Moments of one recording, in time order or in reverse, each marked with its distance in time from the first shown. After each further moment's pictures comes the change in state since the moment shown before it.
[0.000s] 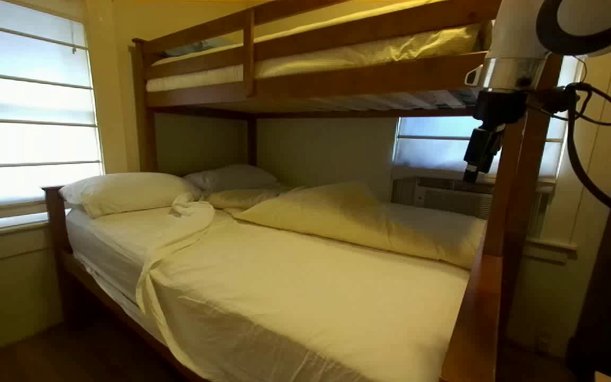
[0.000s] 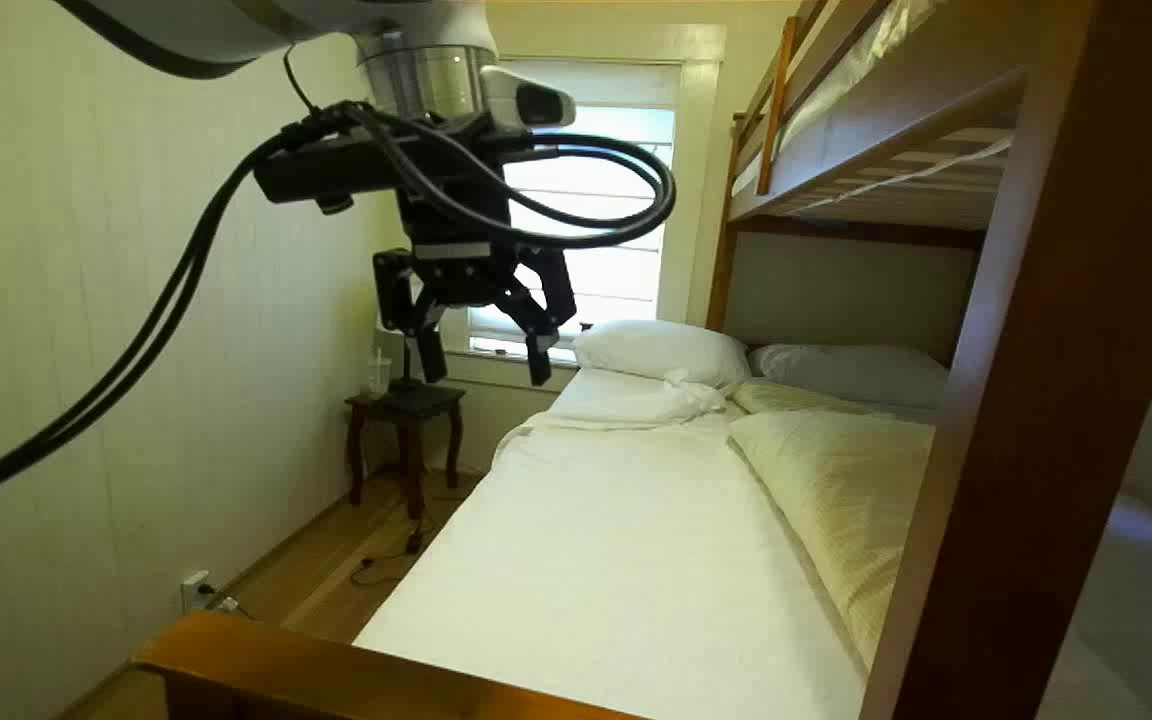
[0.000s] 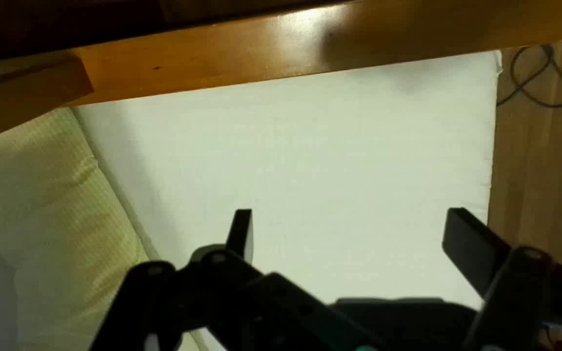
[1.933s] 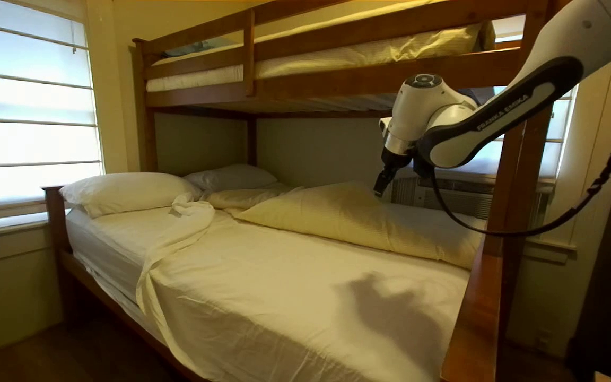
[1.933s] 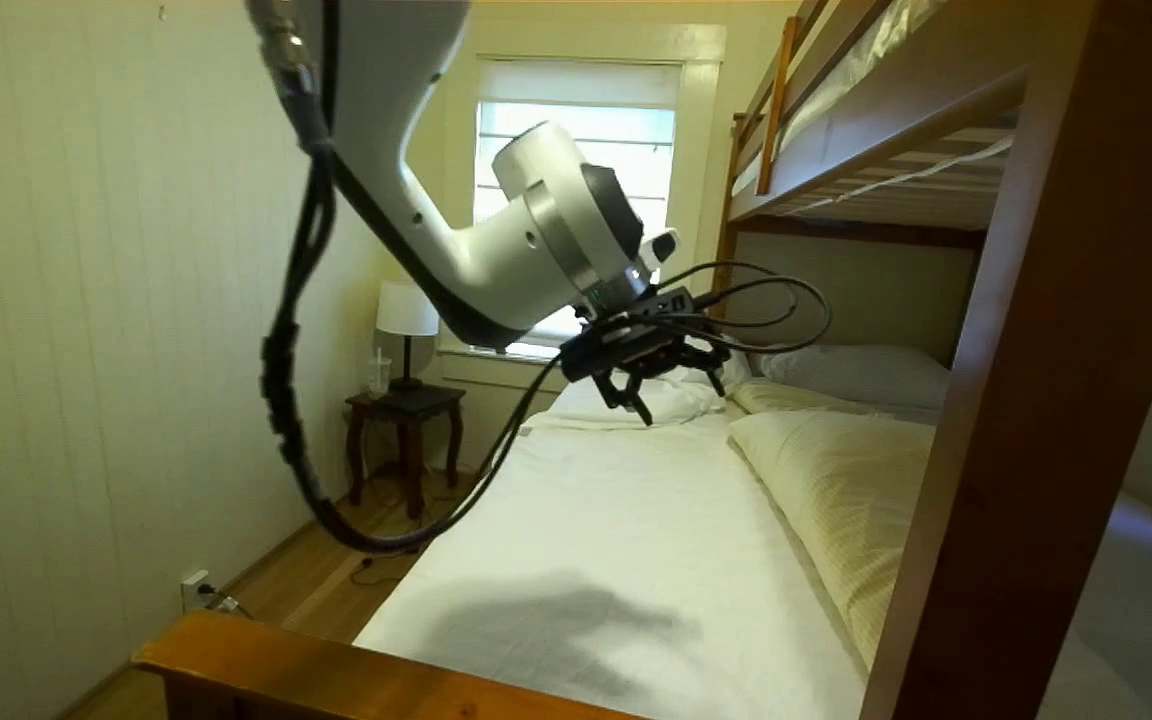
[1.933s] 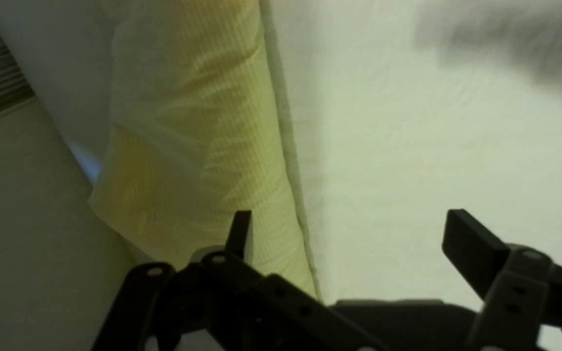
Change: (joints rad) arm -0.222 0.746 0.070 0.288 -0.639 0.763 0.230
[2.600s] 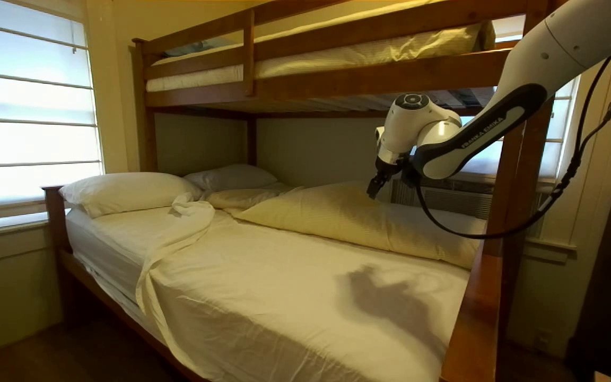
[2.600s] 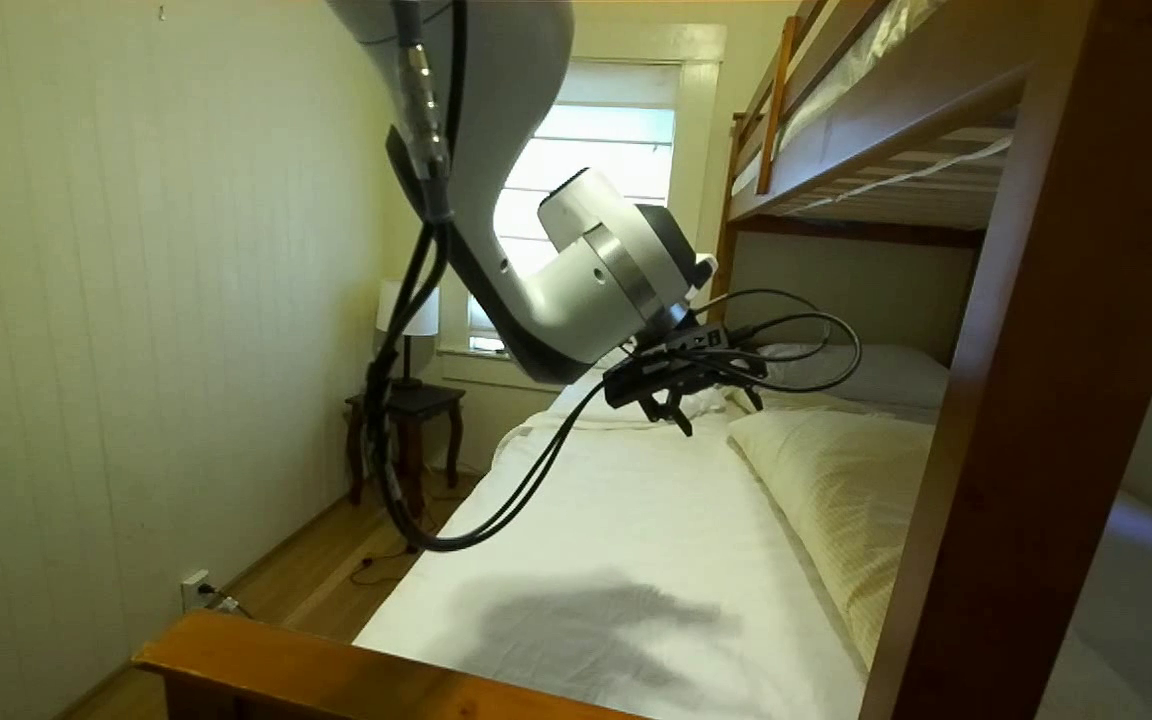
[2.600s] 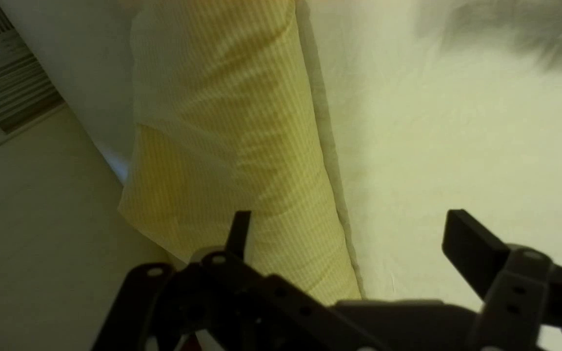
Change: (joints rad) arm -0.051 0.158 -0.006 0.127 -0.165 0.060 0.192
